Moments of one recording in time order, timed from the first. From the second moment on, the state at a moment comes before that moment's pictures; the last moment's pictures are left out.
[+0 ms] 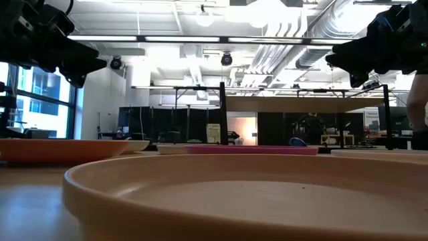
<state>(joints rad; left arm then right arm) 0.02 0.00 0.07 -0.15 -0.01 -0.18 -0.12 0.08 0.01 0.15 -0.04 0.18</state>
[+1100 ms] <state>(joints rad) 0.02 0.01 0.07 -0.14 -0.08 -0.18 -0.12 0.08 0.01 0.15 -0.04 0.18</state>
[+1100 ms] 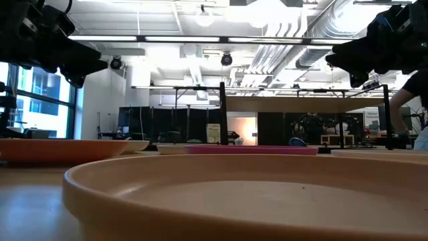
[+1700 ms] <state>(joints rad) 0.02 0.01 0.07 0.01 -0.20 -0.62 -0.12 0.08 0.01 0.15 -0.04 0.18</state>
